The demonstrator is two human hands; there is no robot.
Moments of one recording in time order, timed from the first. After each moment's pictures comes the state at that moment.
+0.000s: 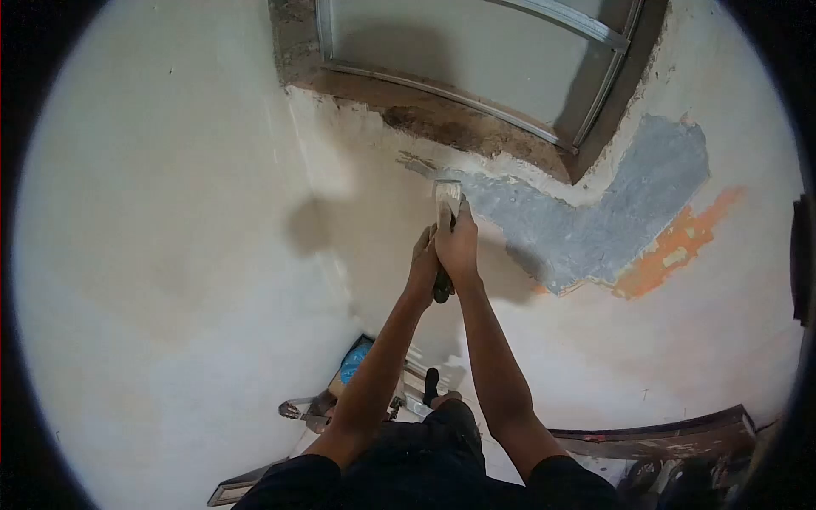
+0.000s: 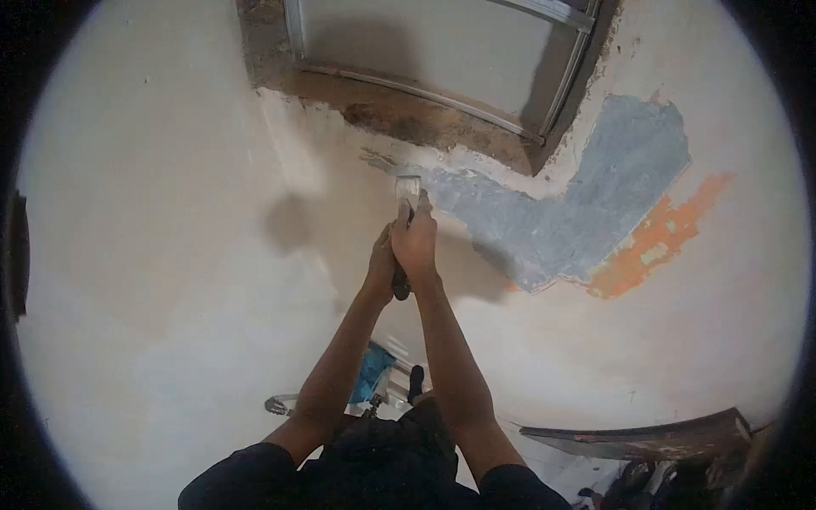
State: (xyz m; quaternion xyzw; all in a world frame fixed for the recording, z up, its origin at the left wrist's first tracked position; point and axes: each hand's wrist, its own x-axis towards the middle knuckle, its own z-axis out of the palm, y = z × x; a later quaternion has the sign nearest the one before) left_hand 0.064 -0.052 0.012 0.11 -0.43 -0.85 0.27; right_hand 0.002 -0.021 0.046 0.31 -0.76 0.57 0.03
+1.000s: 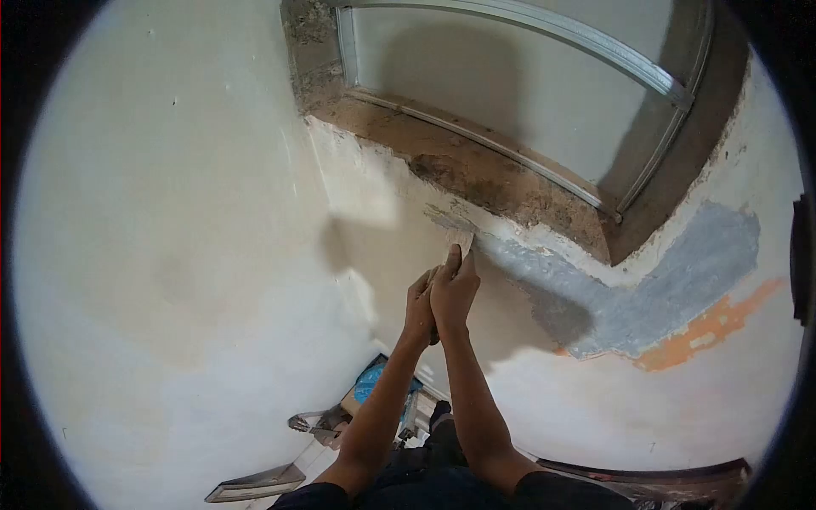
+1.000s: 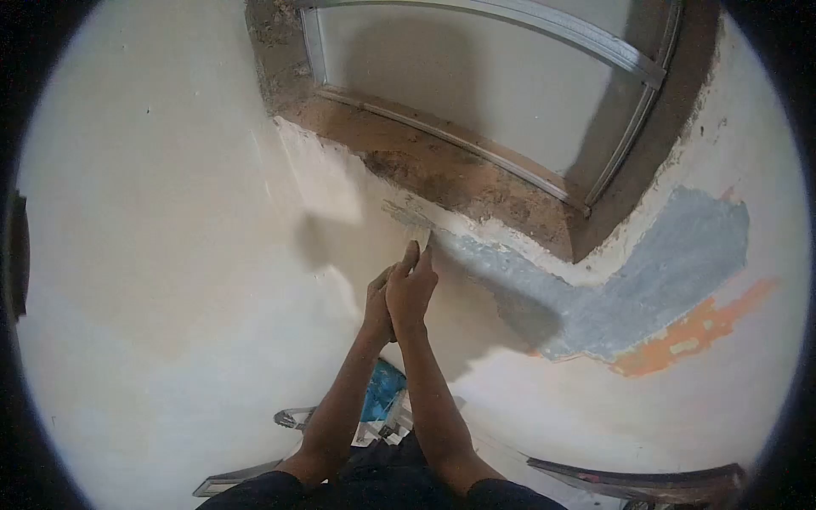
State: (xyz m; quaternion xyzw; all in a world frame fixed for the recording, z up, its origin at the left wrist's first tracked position) left_hand 0.057 -0.099 0.013 0.20 -0.49 -0.78 0.34; right_hand 0.014 -0.075 0.049 0.25 -0.72 0.65 0.06
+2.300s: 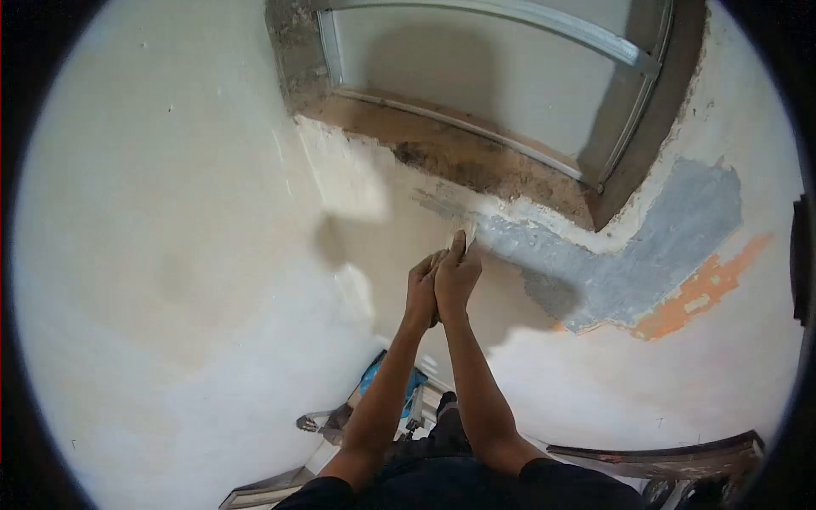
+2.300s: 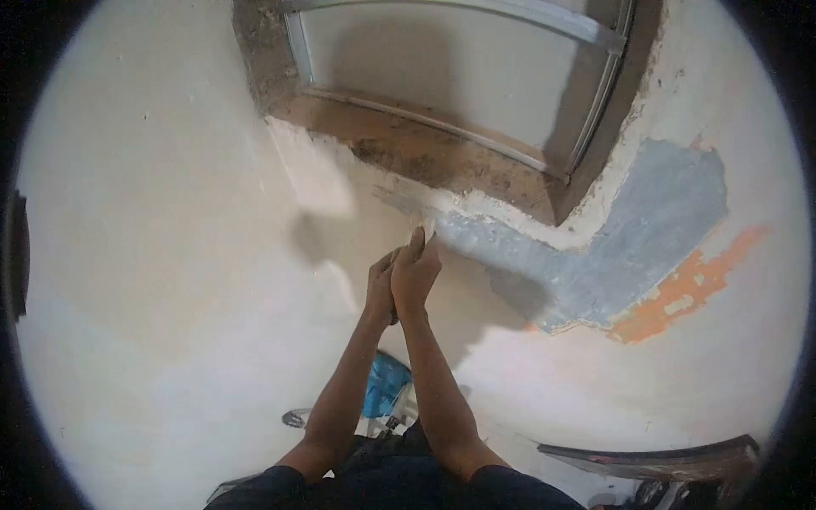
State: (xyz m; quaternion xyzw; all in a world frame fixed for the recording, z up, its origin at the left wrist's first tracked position) left_hand 0.060 -0.088 0.028 0.17 -0.51 -0.78 0.33; right_hand 0.016 -0.061 0.050 0.17 -0.68 0.72 0.04
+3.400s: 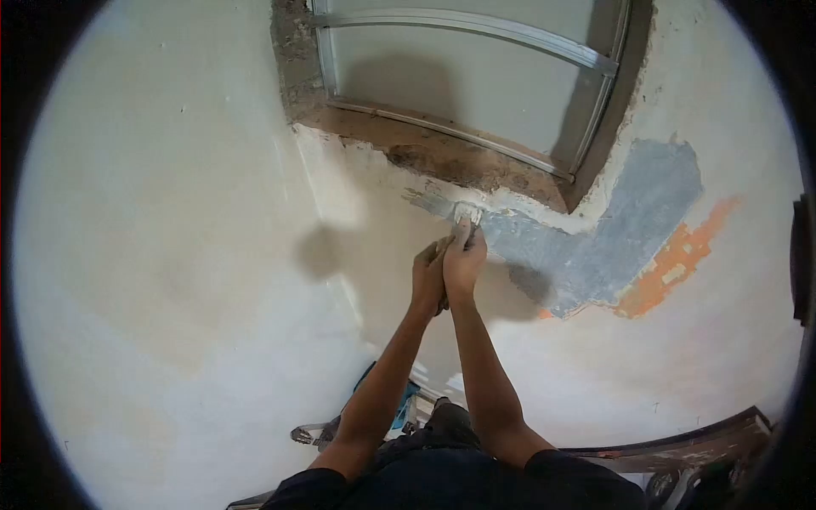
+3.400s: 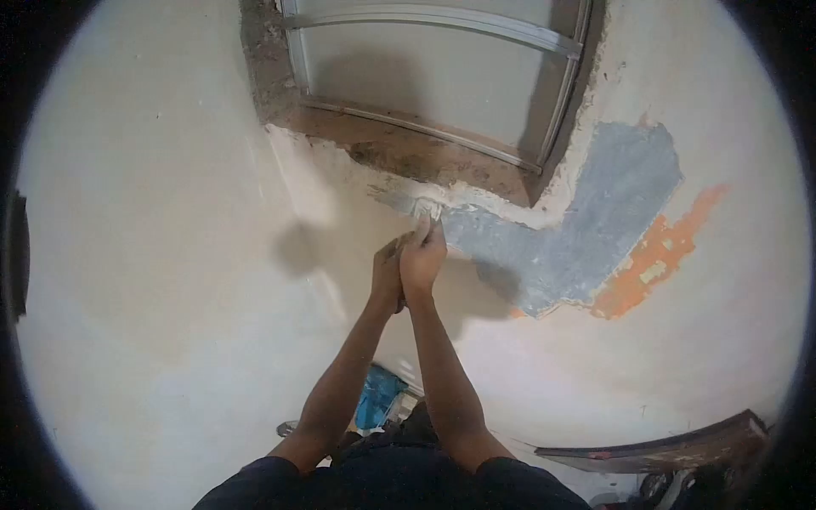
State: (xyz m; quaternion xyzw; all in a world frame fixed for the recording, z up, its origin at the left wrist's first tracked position) left_hand 0.059 -0.064 0.050 0.14 -0.51 -0.79 0.31; right_hand 0.013 -0.031 0.075 0.19 -0.68 0.71 0.06
